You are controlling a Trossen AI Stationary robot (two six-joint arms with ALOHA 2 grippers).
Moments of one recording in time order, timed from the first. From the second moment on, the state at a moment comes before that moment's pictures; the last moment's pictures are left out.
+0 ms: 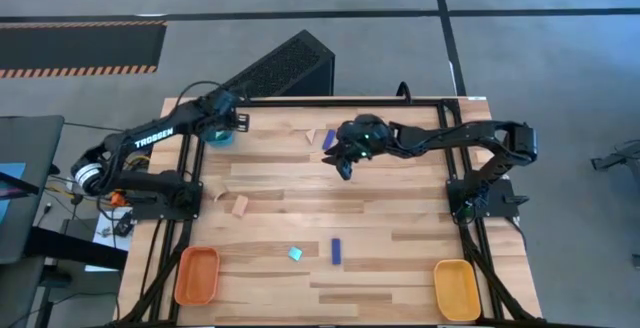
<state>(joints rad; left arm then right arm) 0.84 1.20 0.77 -0.67 -0.40 -0.54 -0.26 1.59 0.95 0.14 -0.22 0.31</state>
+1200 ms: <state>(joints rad) 0.64 1.23 0.77 -0.66 -0.31 -0.46 -0.15 1.68 0.99 0.14 -0.32 0.40</state>
